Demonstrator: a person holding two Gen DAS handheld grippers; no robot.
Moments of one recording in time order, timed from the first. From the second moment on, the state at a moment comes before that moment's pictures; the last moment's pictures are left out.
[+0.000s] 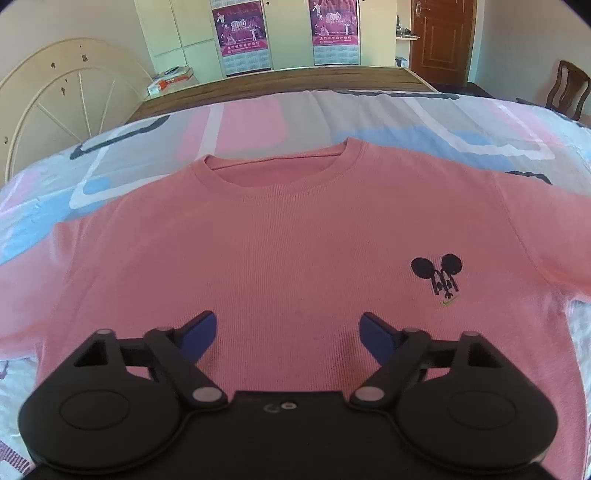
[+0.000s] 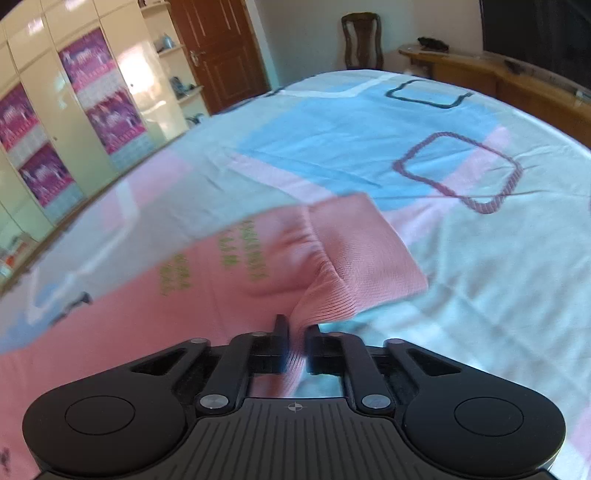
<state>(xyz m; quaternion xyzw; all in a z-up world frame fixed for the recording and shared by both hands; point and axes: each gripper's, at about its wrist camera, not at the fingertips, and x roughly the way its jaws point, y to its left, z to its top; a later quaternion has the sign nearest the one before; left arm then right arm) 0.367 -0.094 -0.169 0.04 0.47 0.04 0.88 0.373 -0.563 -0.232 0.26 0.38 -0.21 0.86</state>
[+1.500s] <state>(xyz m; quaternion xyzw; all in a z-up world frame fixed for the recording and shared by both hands) 0.382 -0.171 -0.204 0.11 0.42 -0.14 0.89 0.299 -0.283 -0.167 0.07 0.42 -0.03 0.91</state>
